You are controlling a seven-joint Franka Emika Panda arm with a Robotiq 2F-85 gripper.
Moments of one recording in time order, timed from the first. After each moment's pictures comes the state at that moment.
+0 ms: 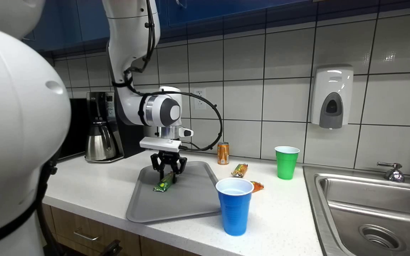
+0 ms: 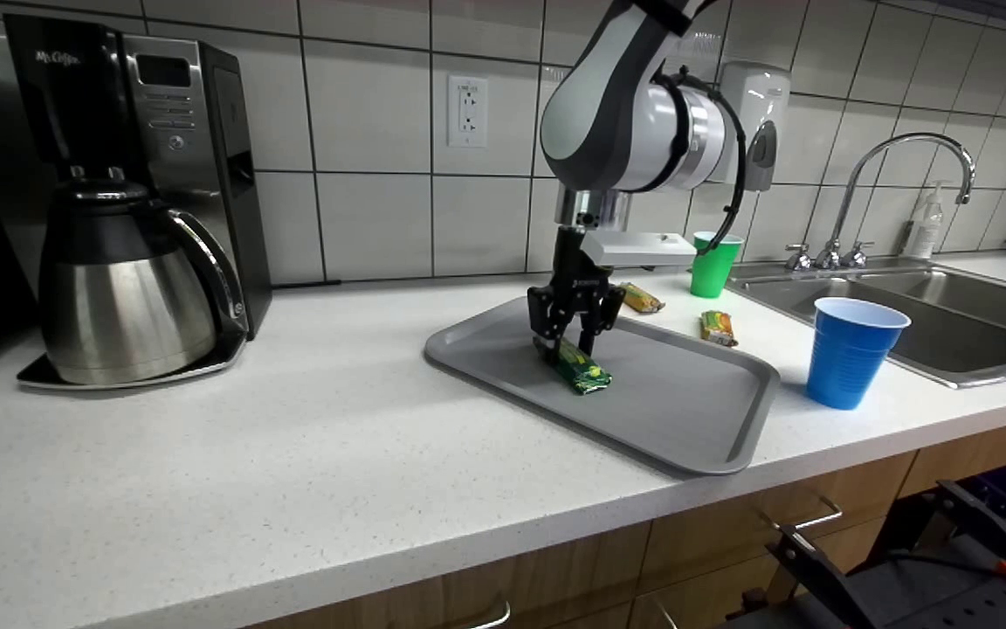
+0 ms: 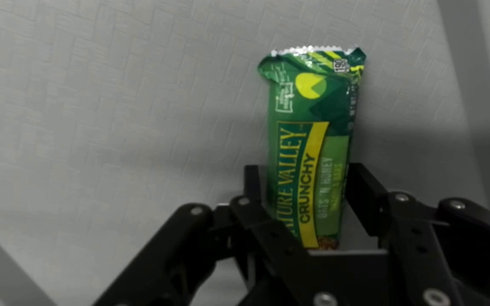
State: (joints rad) arm 0.10 0.41 0.12 -2.26 0.04 2.65 -0.05
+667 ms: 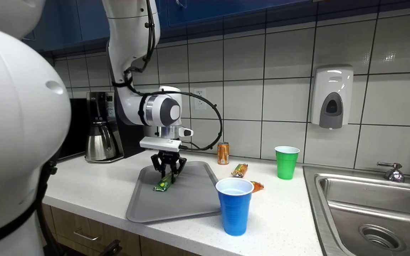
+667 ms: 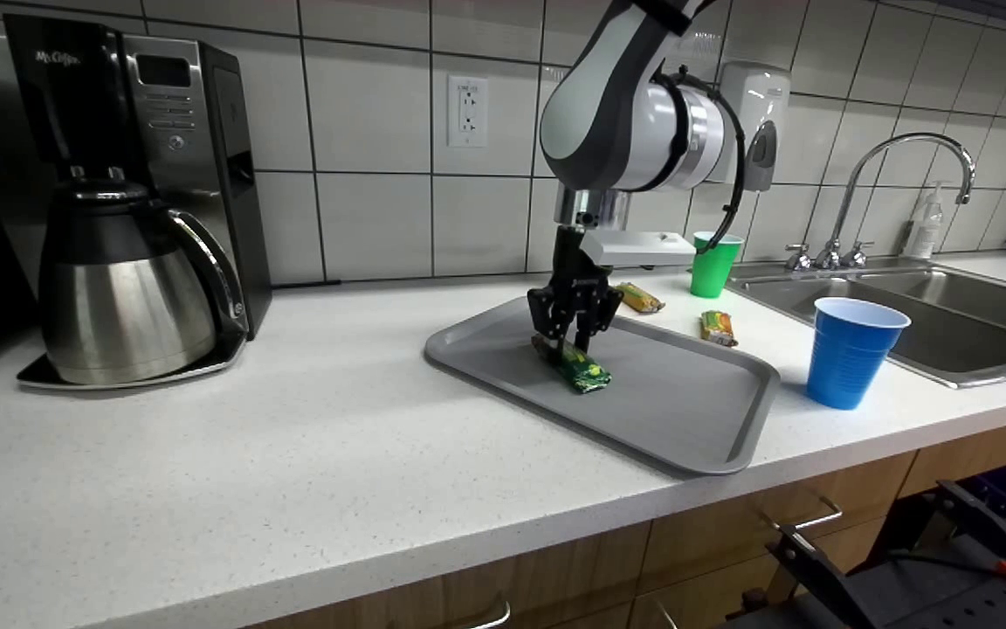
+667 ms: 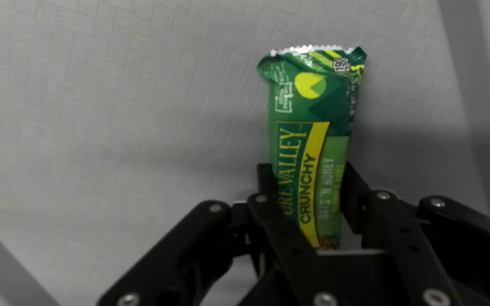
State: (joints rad) arm 0.10 0.41 0.12 -2.25 0.04 2.65 -0.05
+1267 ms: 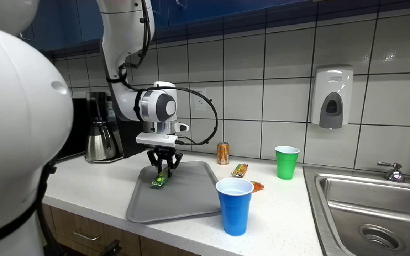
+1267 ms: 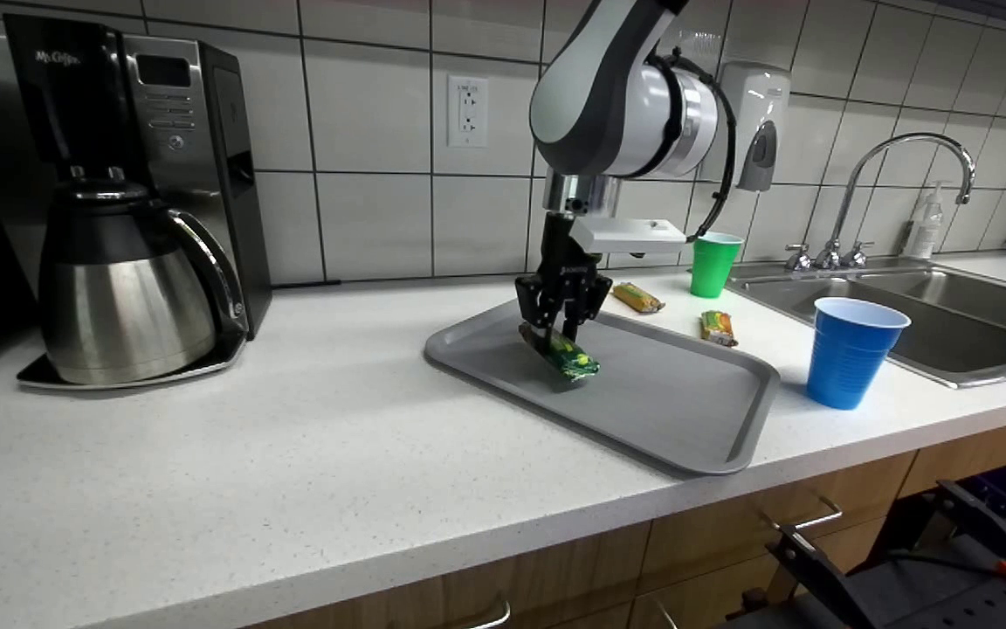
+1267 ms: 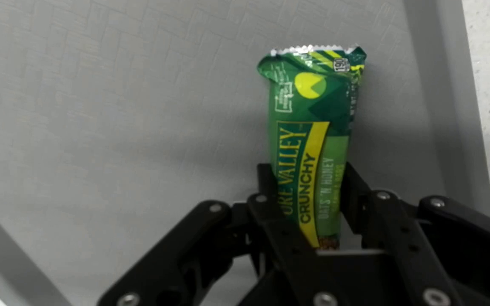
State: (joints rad) arm 0.14 0.38 0.12 -2.25 0.04 2.65 -0.05
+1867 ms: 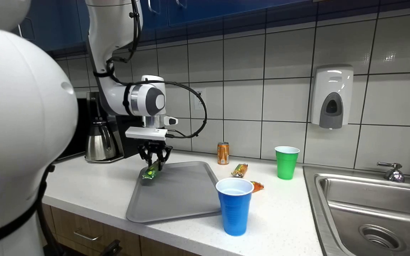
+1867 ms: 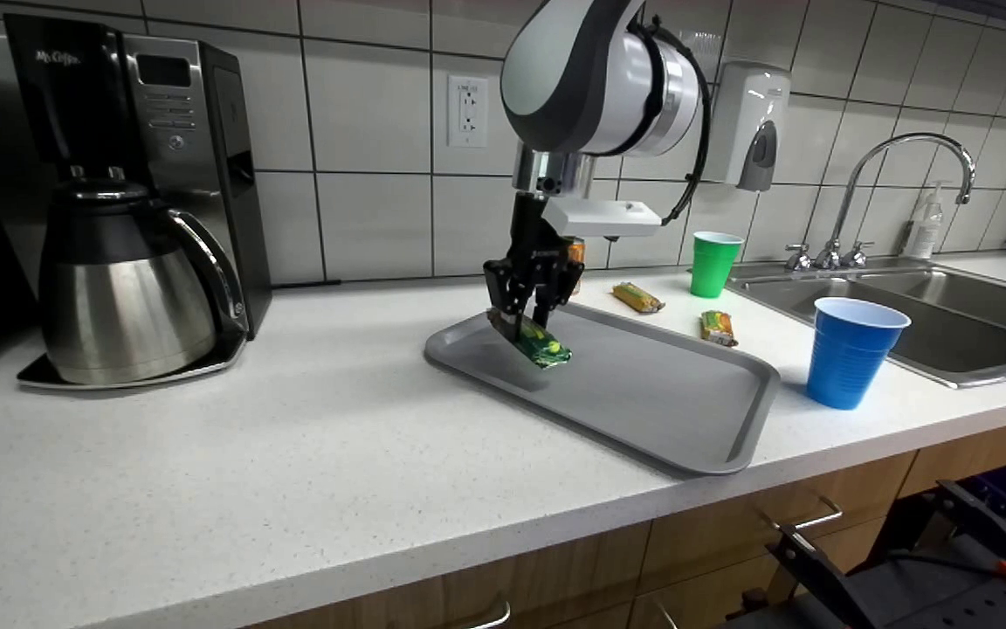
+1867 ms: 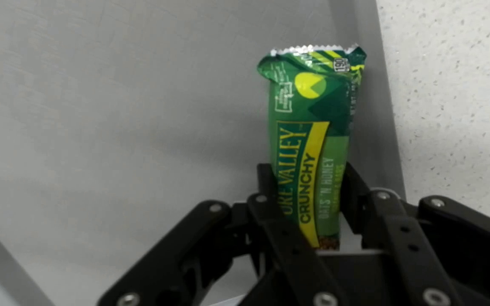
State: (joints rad) arm 0.20 0.33 0.14 -2.25 0.03 2.65 -0.04
